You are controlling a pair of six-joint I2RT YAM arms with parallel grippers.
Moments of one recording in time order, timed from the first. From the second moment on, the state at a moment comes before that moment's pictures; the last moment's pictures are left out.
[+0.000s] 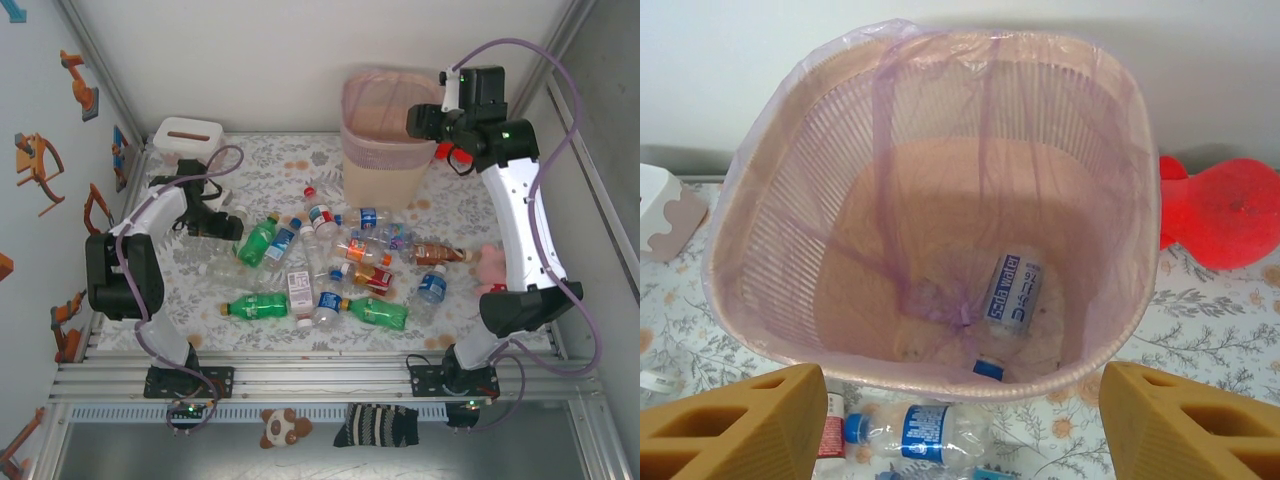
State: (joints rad) left arm -0.12 1.75 1.29 -0.94 0.21 0.16; right arm 0.22 1.63 2.06 -1.01 -0.04 0.16
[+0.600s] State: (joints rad) left arm -0.15 1.86 1.30 -1.00 0.16 0.16; right arm 0.22 1.60 1.96 -0.97 -0.04 0.17
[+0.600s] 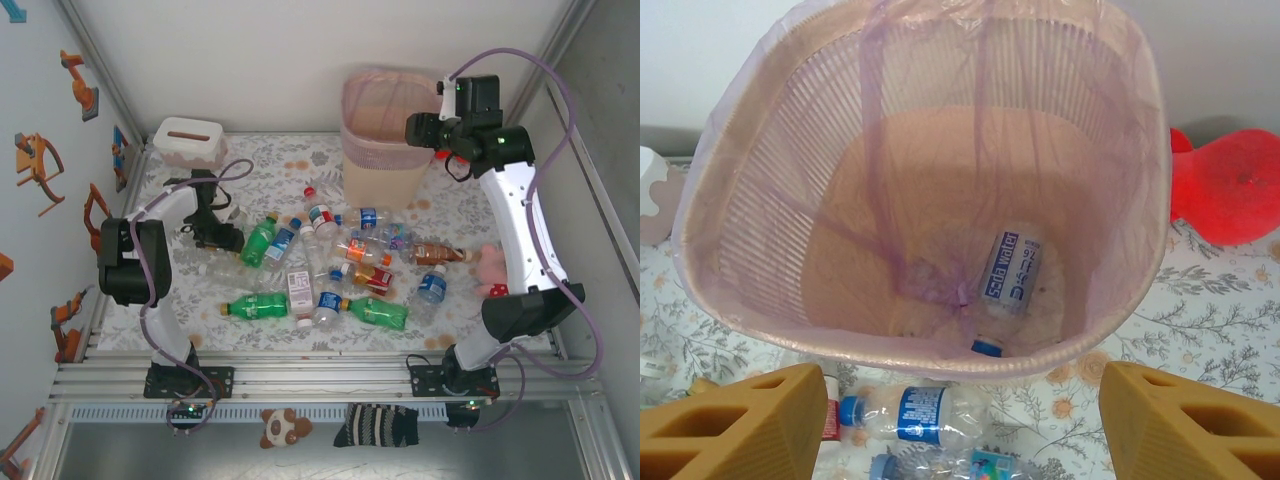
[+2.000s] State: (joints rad) left arm -0.14 1.49 1.24 -0.85 0.36 0.16; right arm 0.29 1.42 1.68 -0.75 -0.30 0.31
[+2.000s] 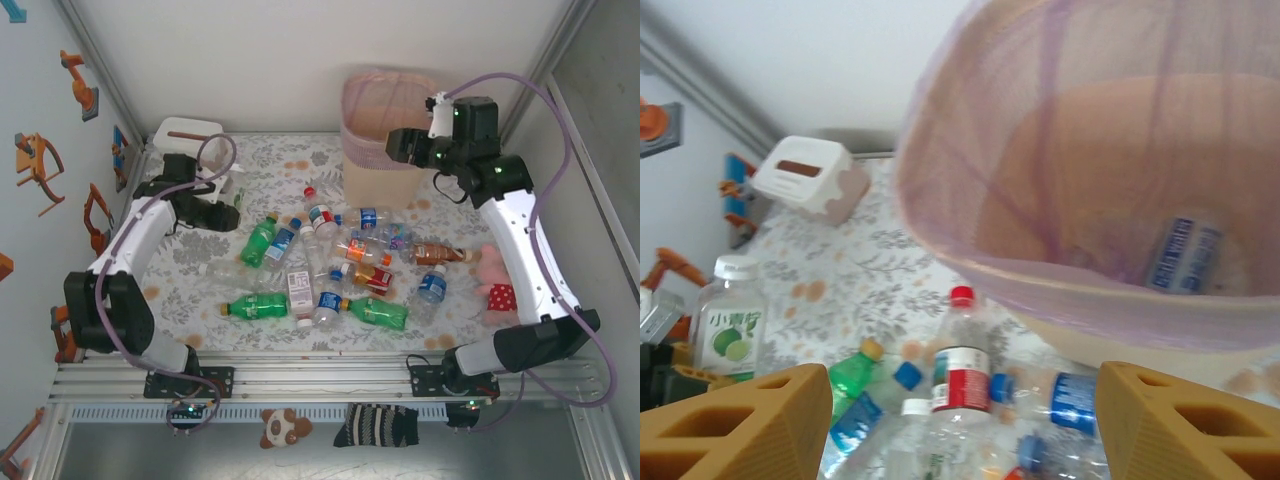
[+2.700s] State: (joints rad) left arm -0.31 1.27 1.23 -0.55 0.63 0.06; right arm 0.67 1.52 1.70 -0.58 -0.25 0.37
